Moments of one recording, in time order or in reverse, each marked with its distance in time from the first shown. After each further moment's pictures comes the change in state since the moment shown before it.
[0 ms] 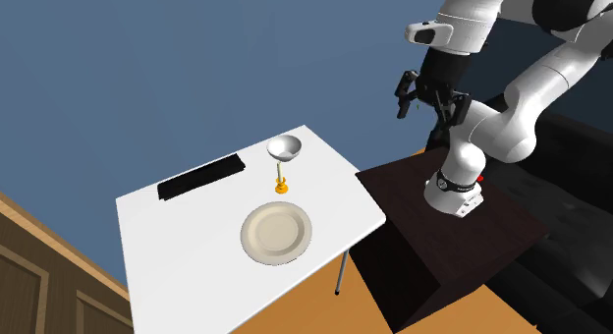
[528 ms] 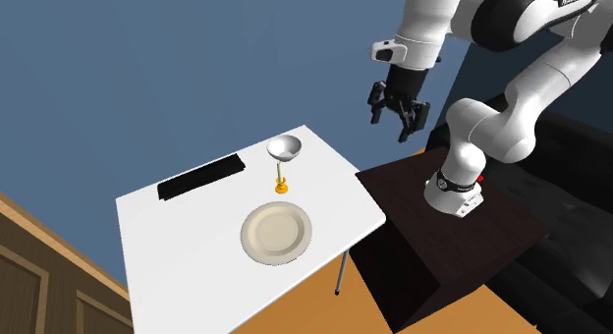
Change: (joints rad) arm -0.037 0.083 -0.099 -0.060 -0.058 0.111 -0.115
